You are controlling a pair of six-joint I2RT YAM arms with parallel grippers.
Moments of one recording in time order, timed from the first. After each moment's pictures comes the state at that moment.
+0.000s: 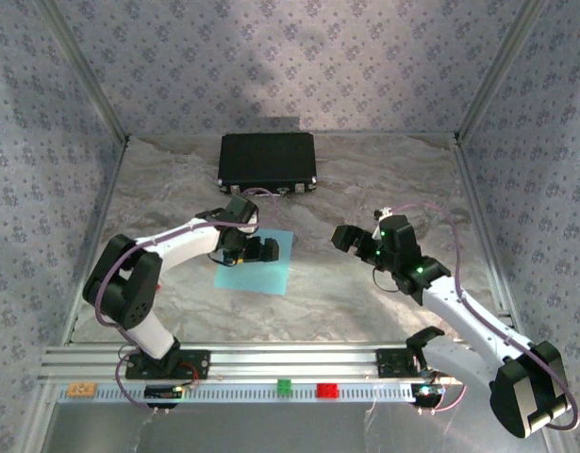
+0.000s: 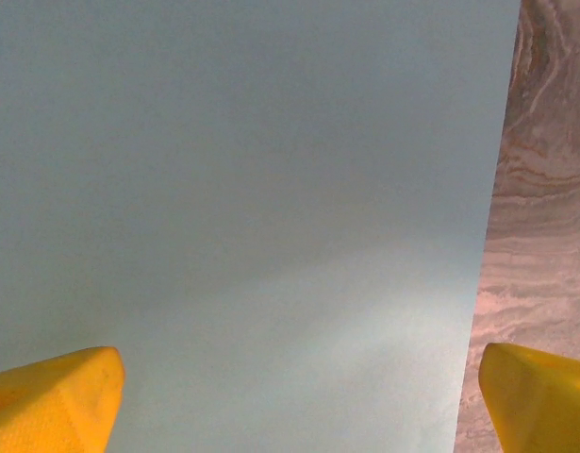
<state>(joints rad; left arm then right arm) -0.58 1.64 0.97 -0.55 0.22 -0.52 0.45 0.95 0.55 -0.21 -0.15 0.77</state>
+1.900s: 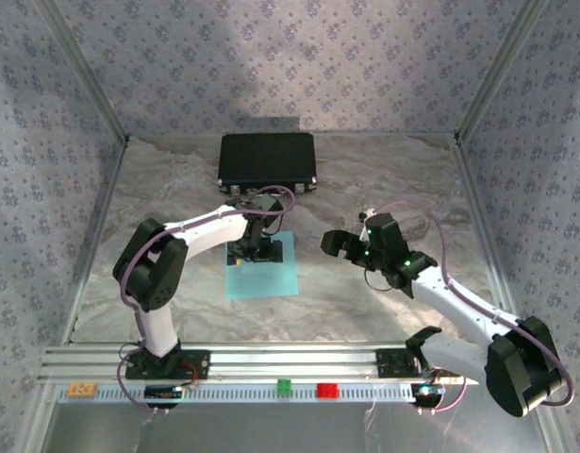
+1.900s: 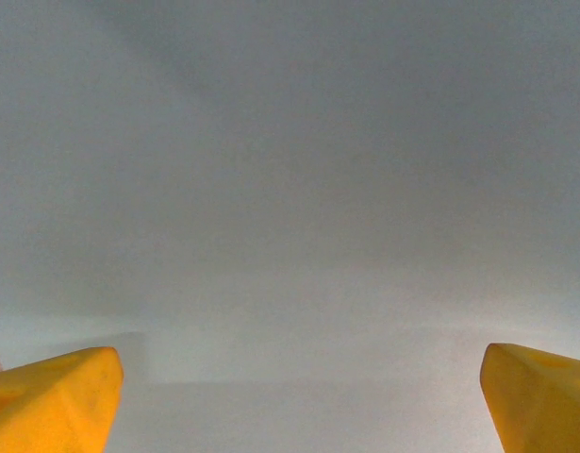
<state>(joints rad) -0.70 1.83 1.23 -0.88 -0.02 -0.71 0.52 1.07 0.59 -0.19 -0.19 0.74</state>
